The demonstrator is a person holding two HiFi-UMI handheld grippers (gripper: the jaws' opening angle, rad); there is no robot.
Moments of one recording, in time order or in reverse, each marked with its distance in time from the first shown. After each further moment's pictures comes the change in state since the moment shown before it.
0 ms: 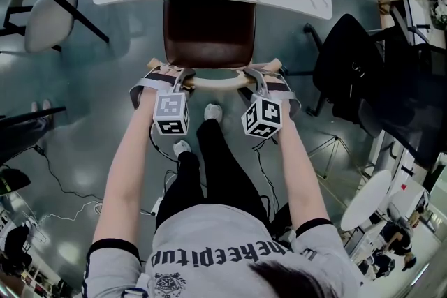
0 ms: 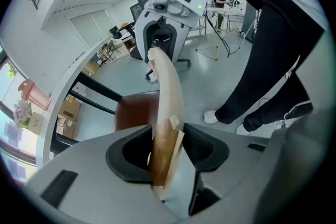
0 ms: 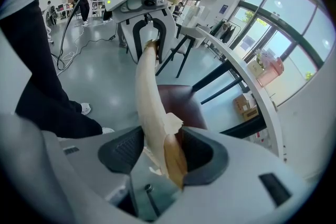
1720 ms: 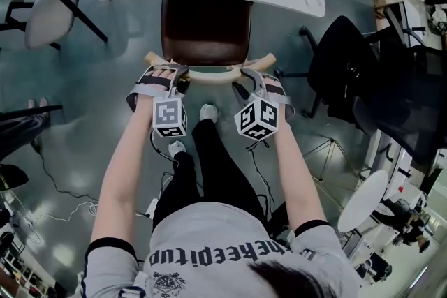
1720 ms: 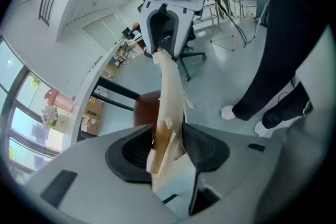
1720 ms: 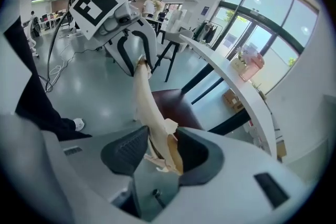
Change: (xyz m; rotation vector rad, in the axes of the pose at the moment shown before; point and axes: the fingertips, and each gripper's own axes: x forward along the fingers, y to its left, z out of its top) left arm -0.014 0.007 0.001 0.007 0.062 0.236; right arm -0.027 -0.006 0.010 0.150 -0.041 -0.092
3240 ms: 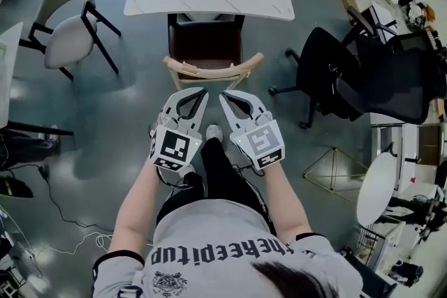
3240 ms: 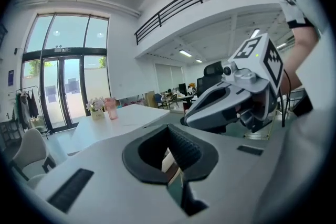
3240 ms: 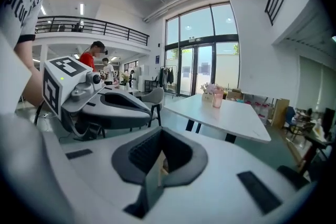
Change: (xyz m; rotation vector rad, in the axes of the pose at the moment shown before) left arm -0.245 0.010 0.093 -0.717 -0.656 0.299; right arm -0.210 0.052 0.152 0.561 -0.570 -0.143
